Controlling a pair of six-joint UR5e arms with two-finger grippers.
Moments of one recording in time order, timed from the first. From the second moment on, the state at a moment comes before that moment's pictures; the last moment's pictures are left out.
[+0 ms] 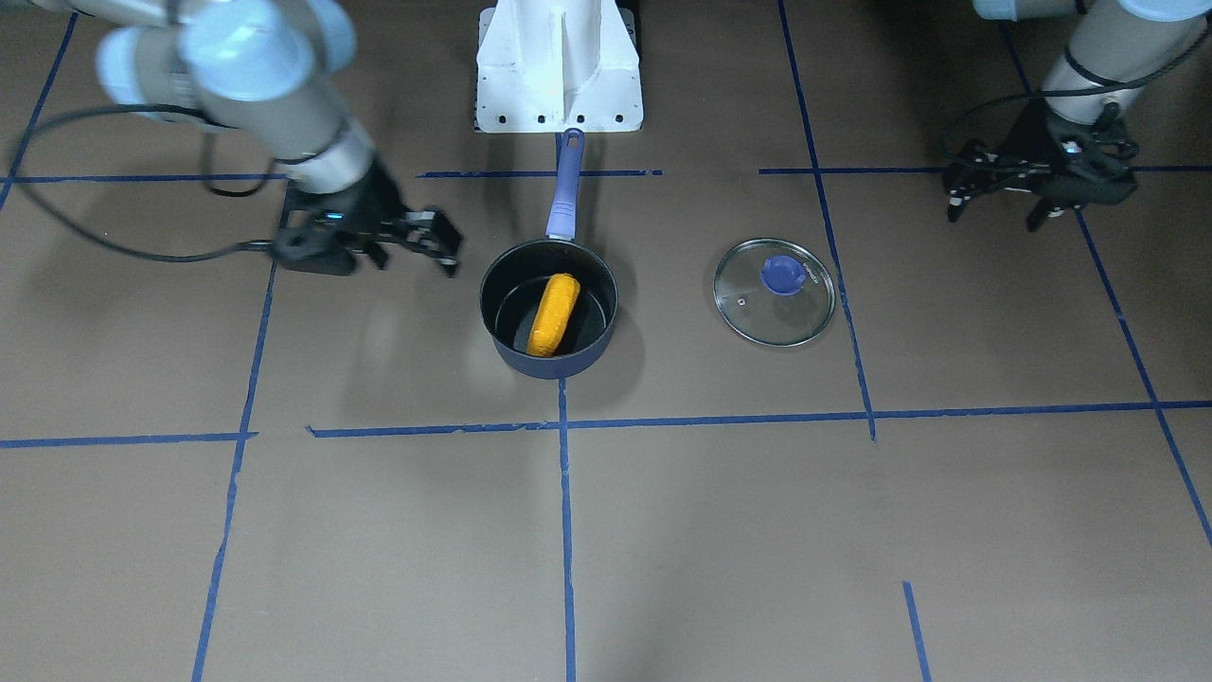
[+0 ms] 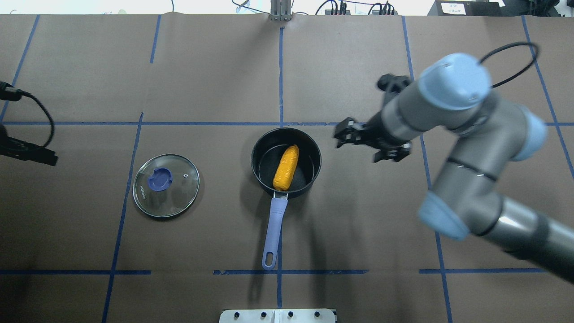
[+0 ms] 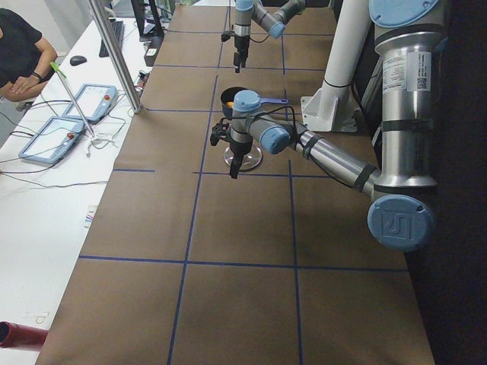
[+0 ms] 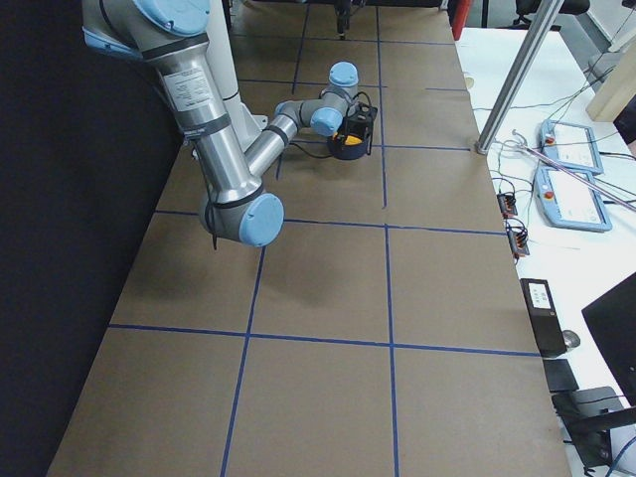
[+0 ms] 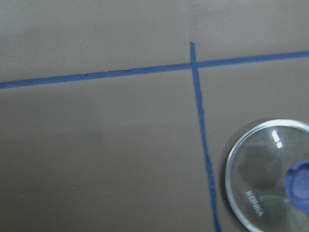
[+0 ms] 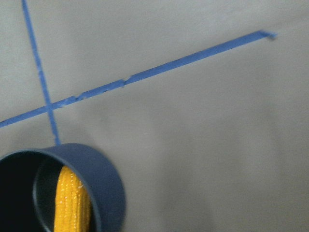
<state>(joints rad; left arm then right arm) -1.00 -1.47 -2.09 -1.74 -2.10 -0.55 0.75 -1.22 1.91 -1.36 2.13 1.39</state>
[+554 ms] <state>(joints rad) -1.35 -1.45 -1.91 -1.68 -2.29 -0.06 1.19 -1.69 1.97 -1.38 2.38 0.57</state>
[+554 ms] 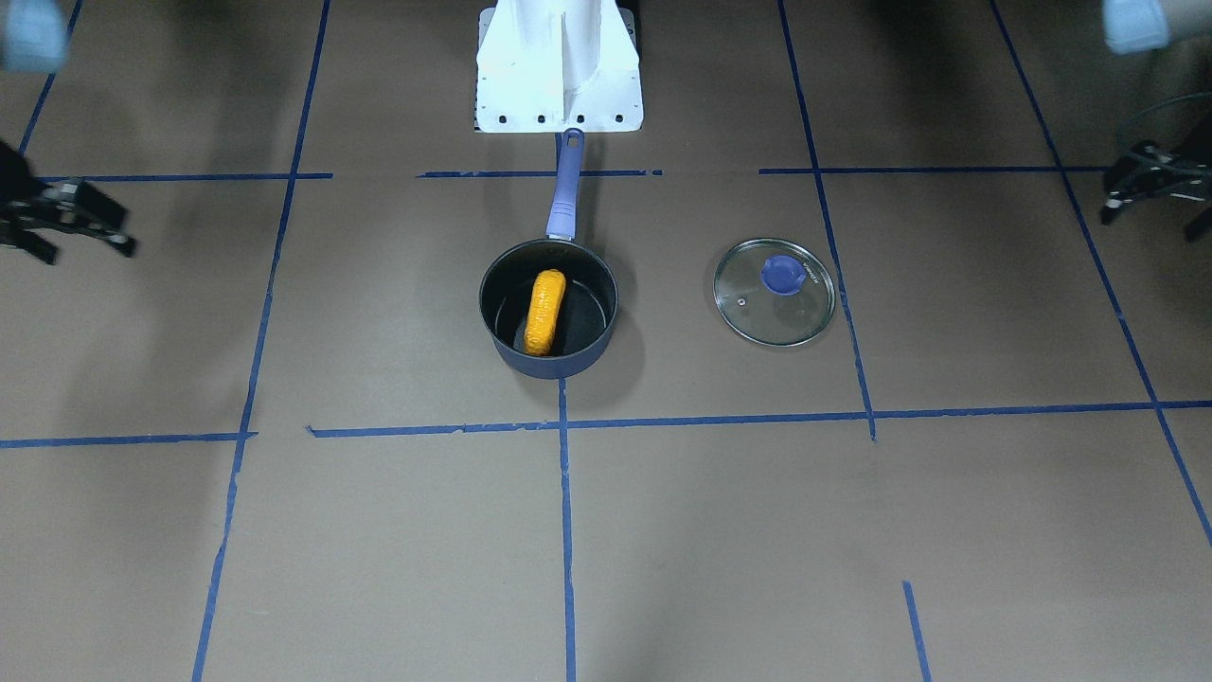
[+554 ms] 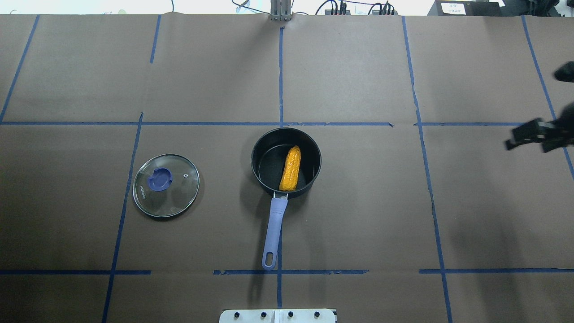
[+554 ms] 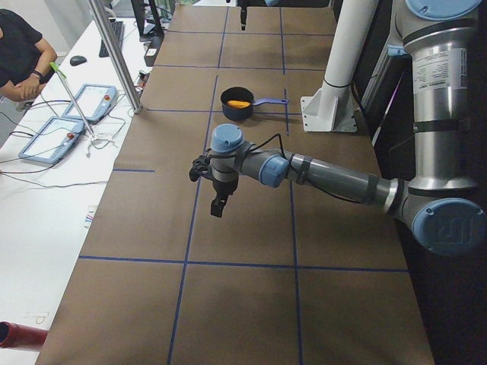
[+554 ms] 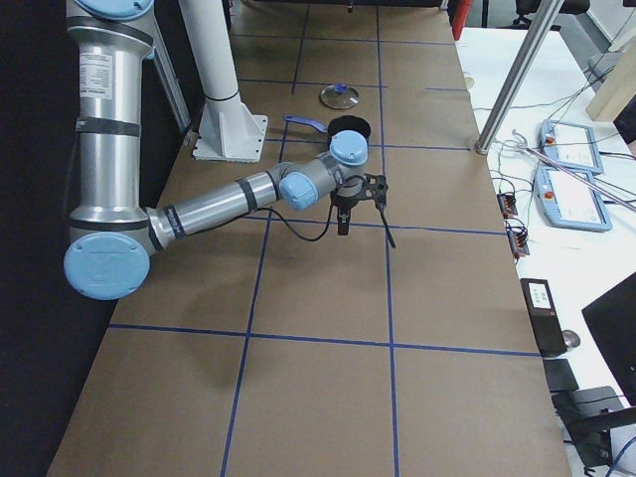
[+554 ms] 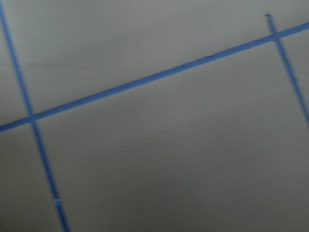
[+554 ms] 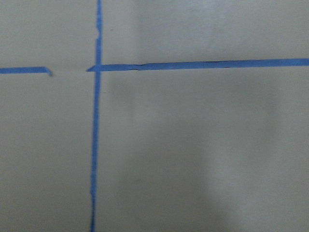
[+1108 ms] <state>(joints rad) -1.52 -1.49 -1.85 -1.50 -2.38 0.13 1.47 -1.81 1.85 -1.53 2.40 -0.05</state>
